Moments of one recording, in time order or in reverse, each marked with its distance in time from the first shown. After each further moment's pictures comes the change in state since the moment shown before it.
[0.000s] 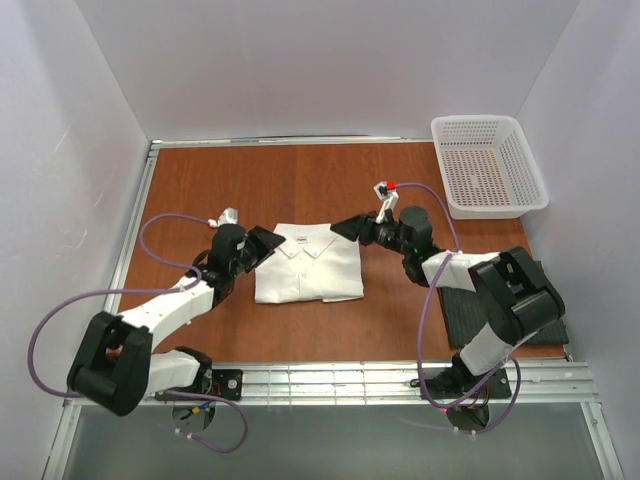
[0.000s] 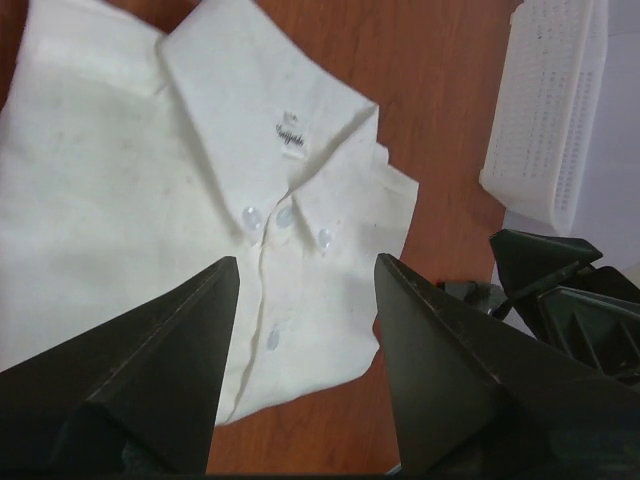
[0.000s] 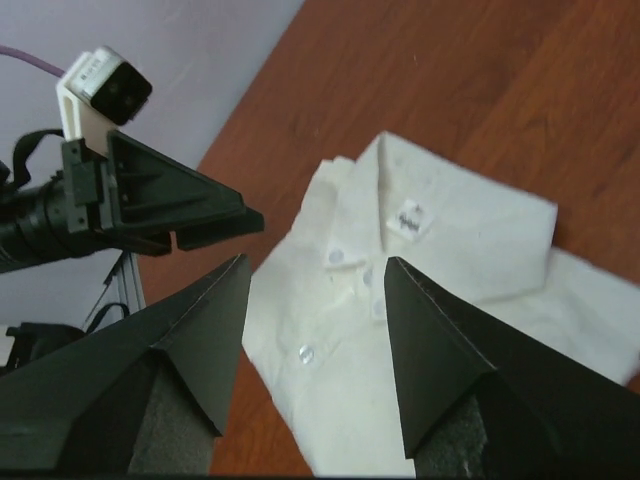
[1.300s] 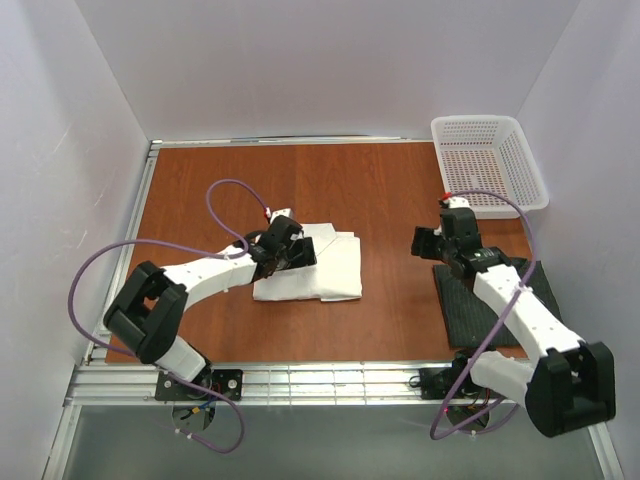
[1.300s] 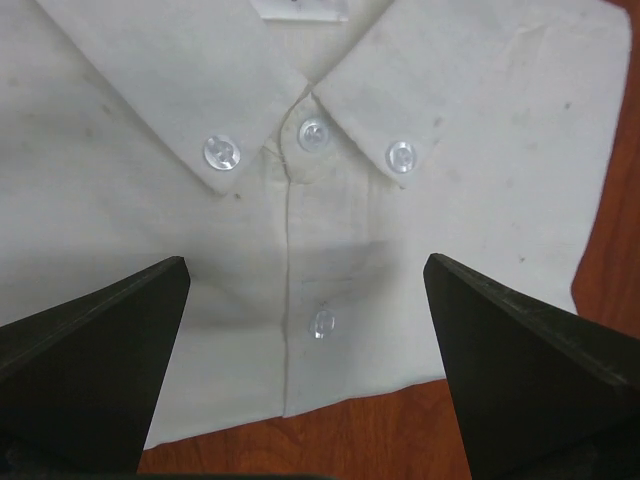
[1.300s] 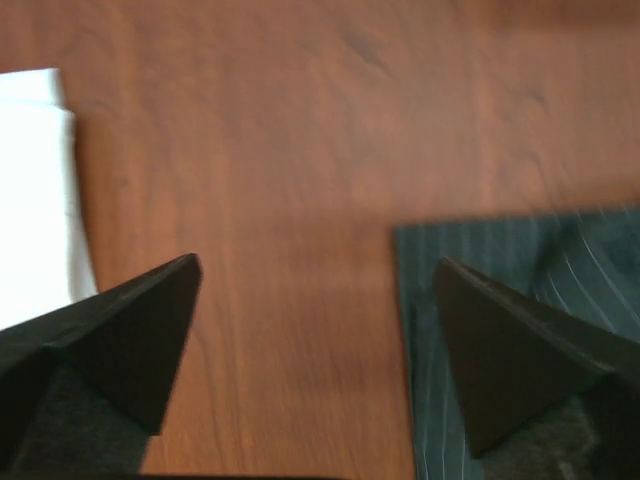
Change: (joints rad) left arm -0.242 0.350 0.381 -0.399 -0.179 0.343; right arm -0.202 -0.463 0.167 -1.249 0.645 -0.376
